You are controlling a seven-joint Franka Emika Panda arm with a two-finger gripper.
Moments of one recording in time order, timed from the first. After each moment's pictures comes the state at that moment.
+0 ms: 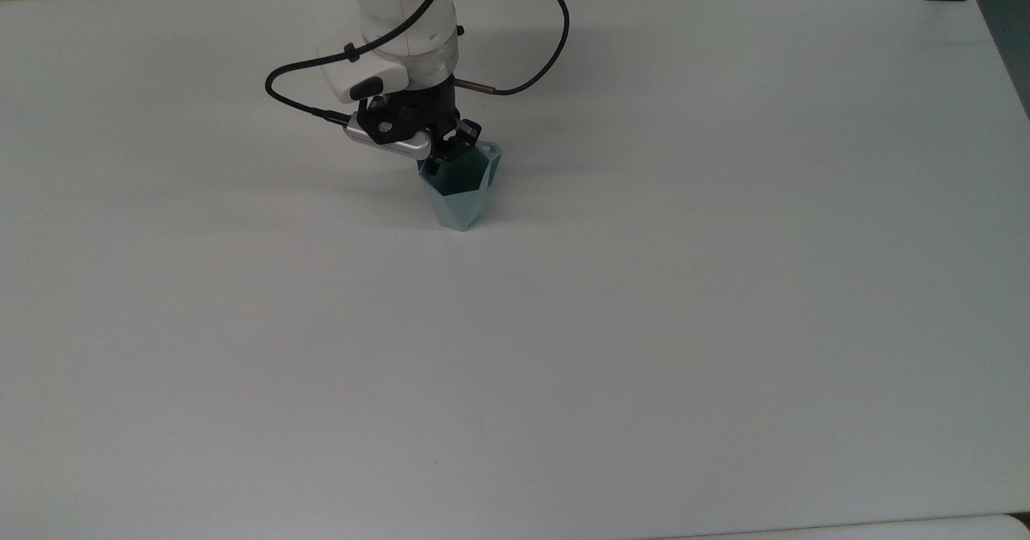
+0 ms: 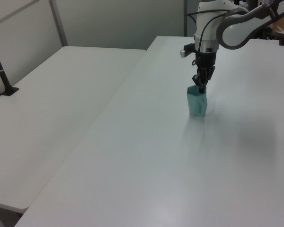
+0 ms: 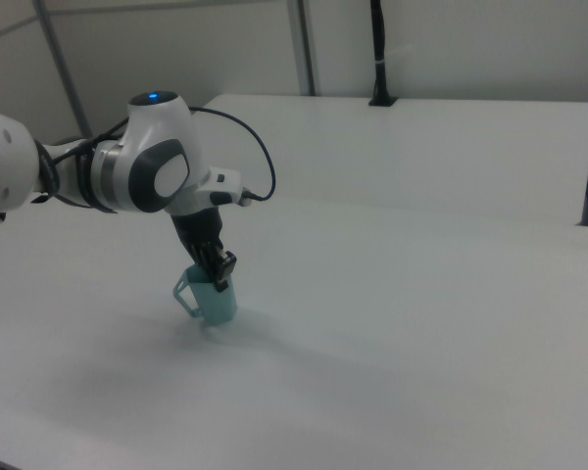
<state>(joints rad) 0.54 0.13 -0.33 -2.03 0.02 2.21 0.40</state>
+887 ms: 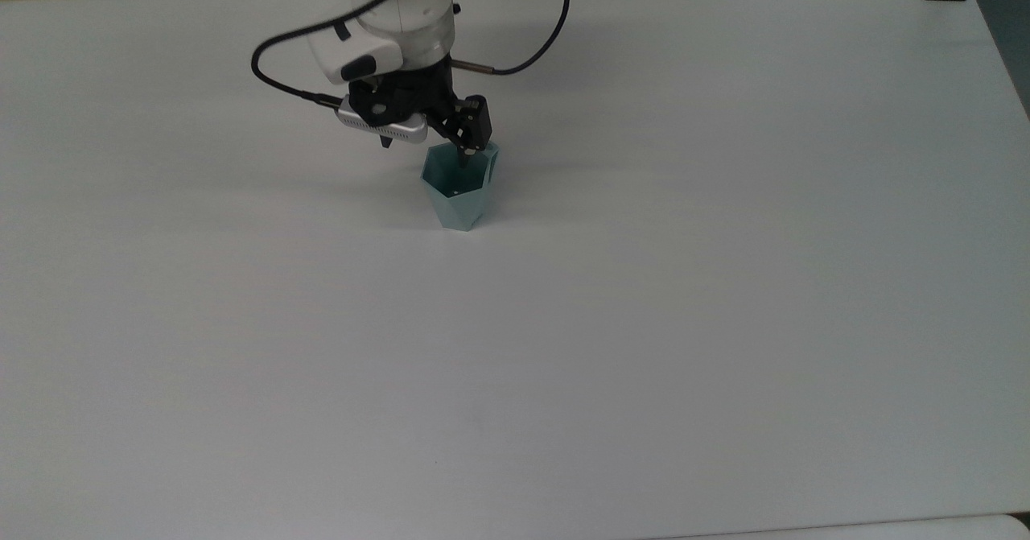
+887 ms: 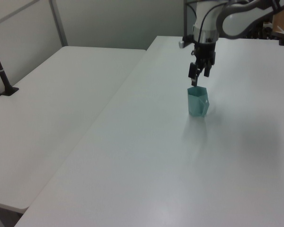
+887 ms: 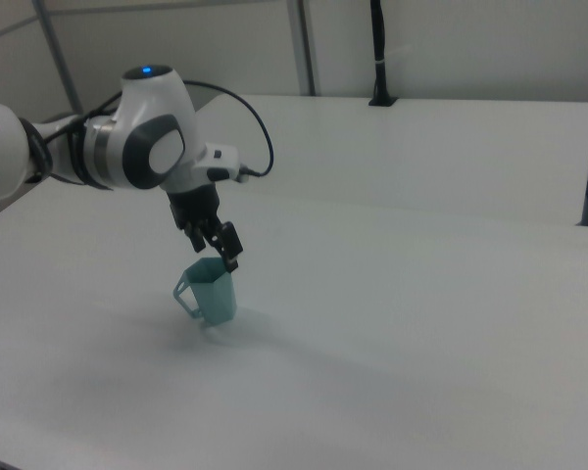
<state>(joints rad) 0.54 0.10 -0.33 -1.97 0.02 2.16 0.38</state>
